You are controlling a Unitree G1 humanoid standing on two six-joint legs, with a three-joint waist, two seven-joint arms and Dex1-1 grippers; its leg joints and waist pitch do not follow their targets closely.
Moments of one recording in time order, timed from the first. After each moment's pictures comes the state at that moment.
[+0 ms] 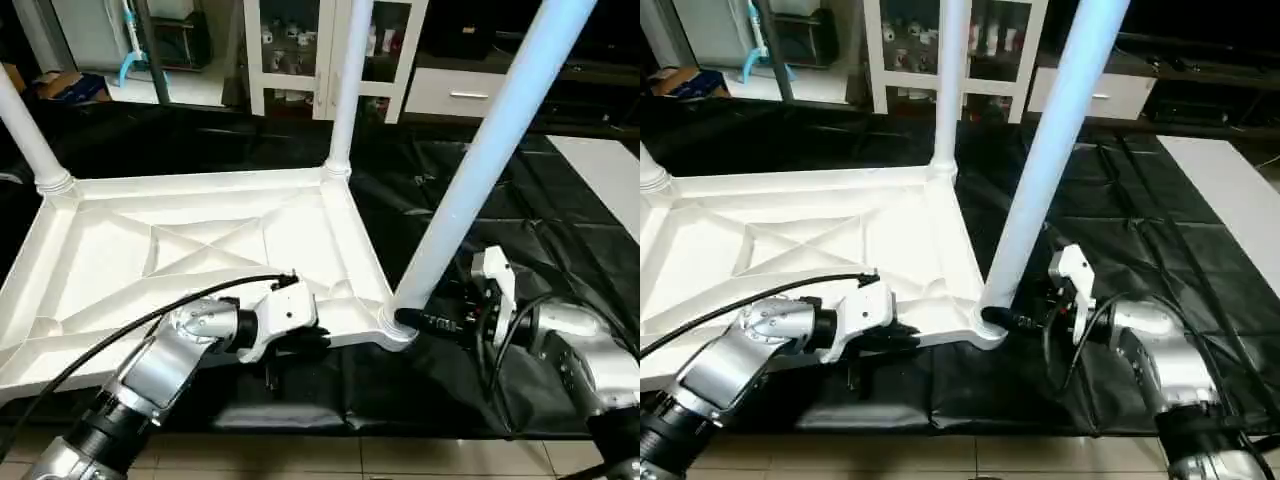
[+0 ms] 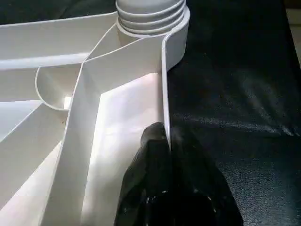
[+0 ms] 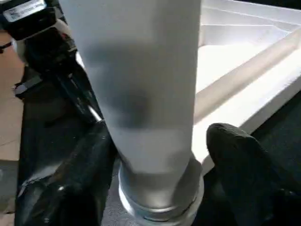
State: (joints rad) left arm -0.35 0.47 -0.43 0.08 0.00 0.24 -1.03; right arm -0.32 -0.51 0.09 0.41 0.40 0.14 1.21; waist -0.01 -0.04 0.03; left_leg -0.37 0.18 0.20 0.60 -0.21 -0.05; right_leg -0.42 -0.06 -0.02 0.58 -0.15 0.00
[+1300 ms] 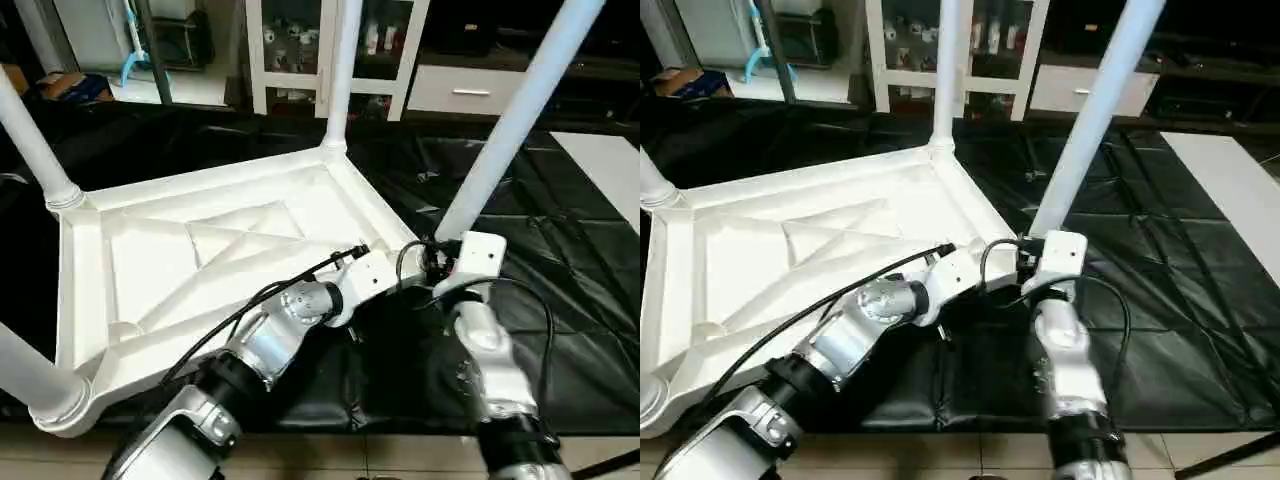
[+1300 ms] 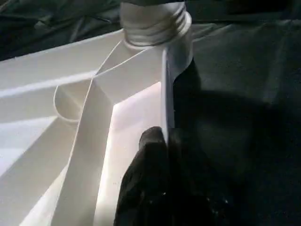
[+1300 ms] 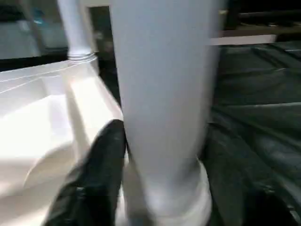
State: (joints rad) left arm -0.60 0.11 -0.47 0.53 0.21 0.18 -0.52; right arm -0.25 -0.04 -0.07 0.35 0.15 -0.06 0.07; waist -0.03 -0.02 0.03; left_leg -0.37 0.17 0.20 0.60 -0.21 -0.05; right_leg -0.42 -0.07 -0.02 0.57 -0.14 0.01
